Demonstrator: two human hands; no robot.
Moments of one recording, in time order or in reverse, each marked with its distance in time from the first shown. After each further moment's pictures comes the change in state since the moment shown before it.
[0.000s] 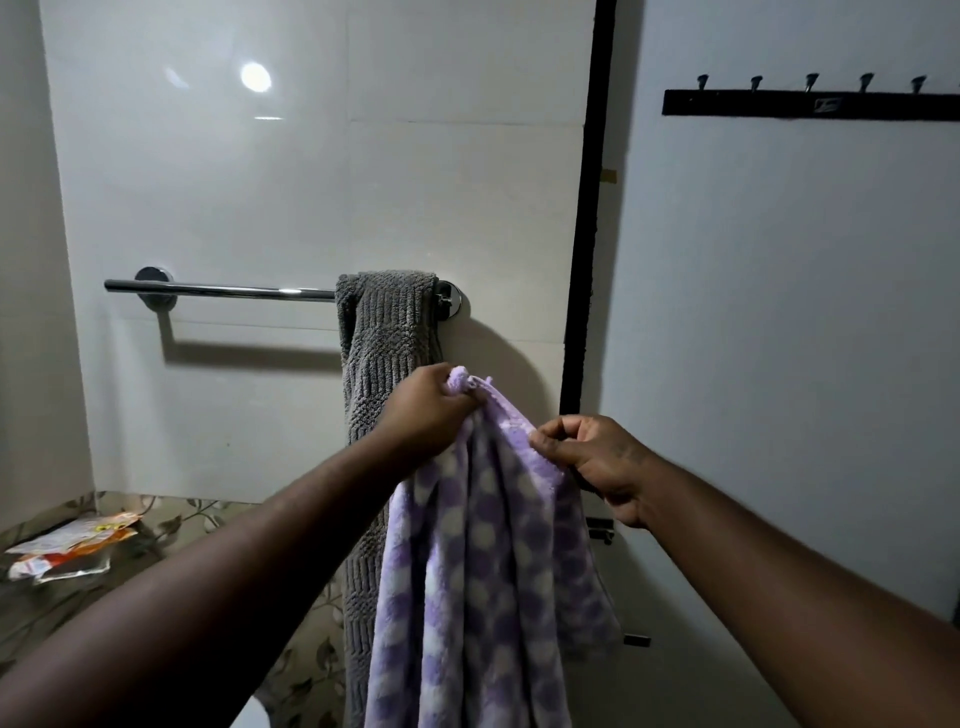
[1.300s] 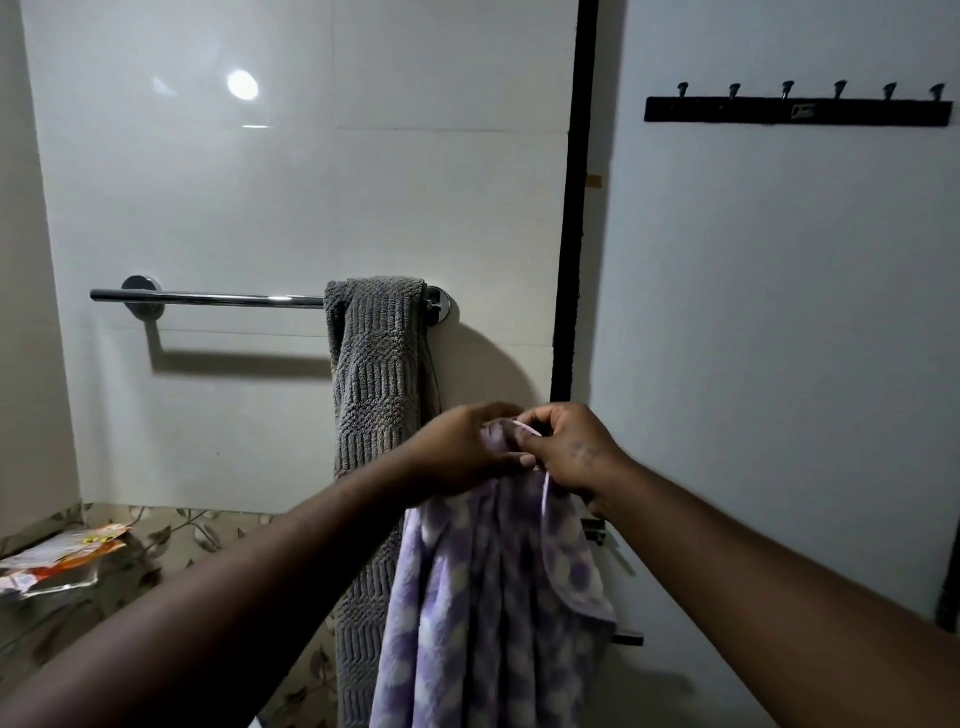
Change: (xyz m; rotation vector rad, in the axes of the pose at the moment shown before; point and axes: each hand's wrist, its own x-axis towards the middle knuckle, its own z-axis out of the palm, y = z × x) left_hand -0.014 0.007 0.025 0.064 -0.396 0.176; right_hand 0.003 -0.009 0.016 -0.322 0.185 -0.203
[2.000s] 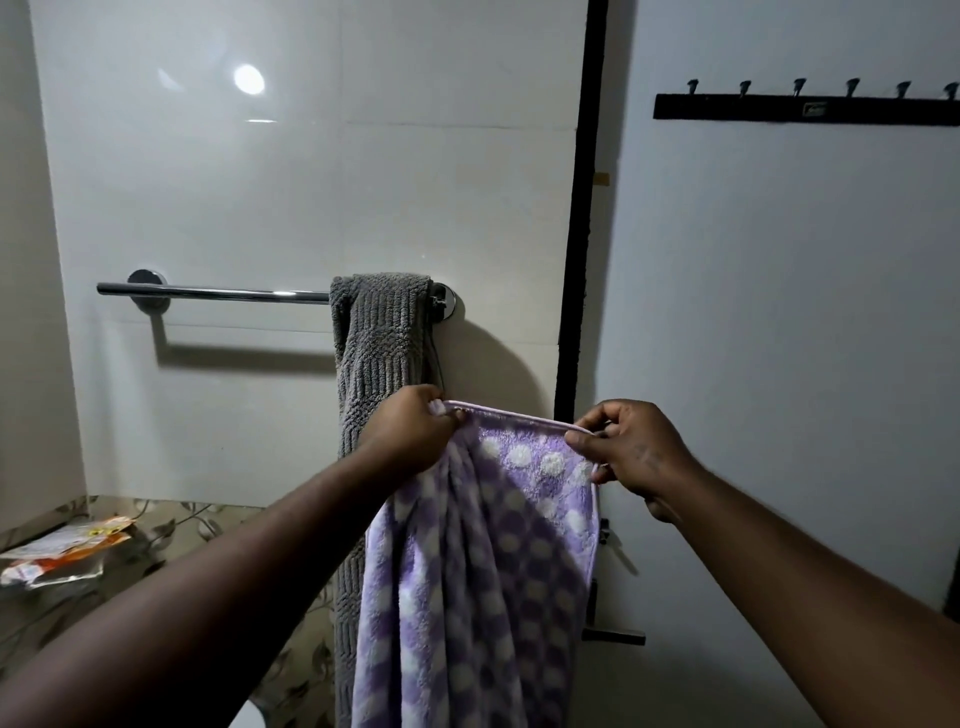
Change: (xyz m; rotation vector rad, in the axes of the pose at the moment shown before) left_hand 0.000 -0.036 -0.023 0.161 0.392 -0.324; right_hand -0.005 0.023 -0.049 0.024 0.095 0.076
